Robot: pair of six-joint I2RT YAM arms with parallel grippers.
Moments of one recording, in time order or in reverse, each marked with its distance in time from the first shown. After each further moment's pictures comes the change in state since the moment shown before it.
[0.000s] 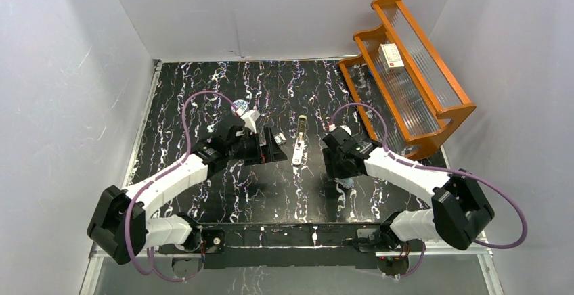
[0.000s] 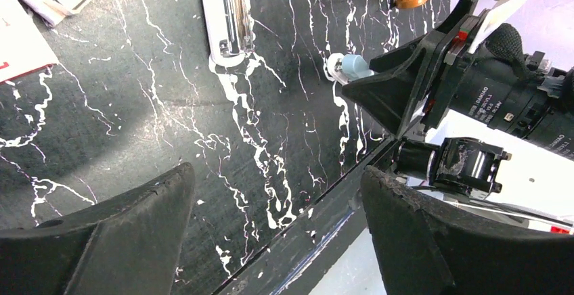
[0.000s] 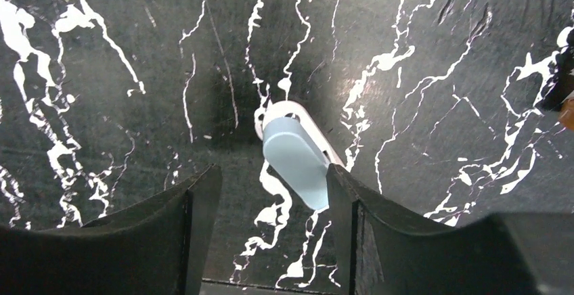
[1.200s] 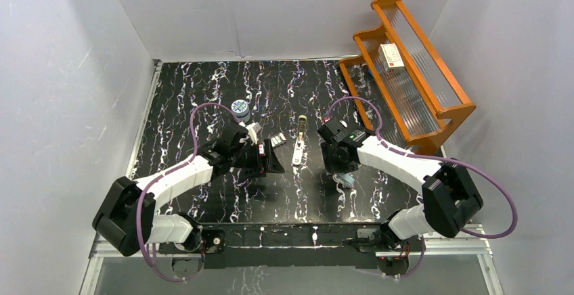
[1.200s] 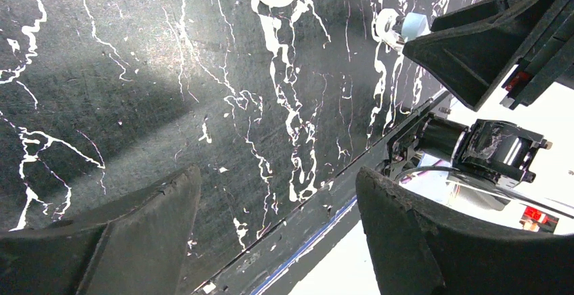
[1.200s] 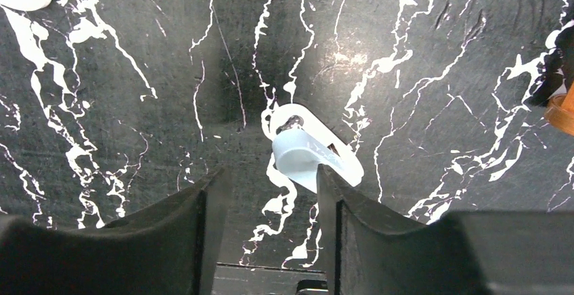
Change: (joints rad) left arm 0.000 0.075 -0.077 -0.012 0.060 -0.037; right arm -0.016 0.125 0.141 -0.112 -0.010 -0.008
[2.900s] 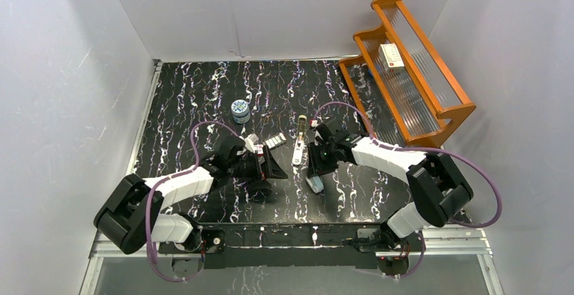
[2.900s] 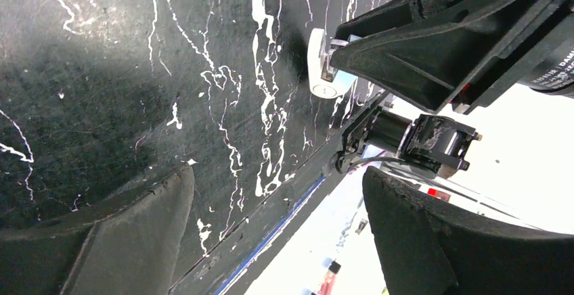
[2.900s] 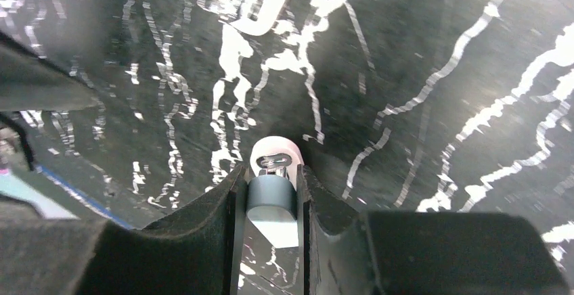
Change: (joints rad) left arm -0.007 0.018 -0.175 0.286 0.112 -0.229; right arm -0.033 0.077 -0.078 0.339 -0.411 -0.043
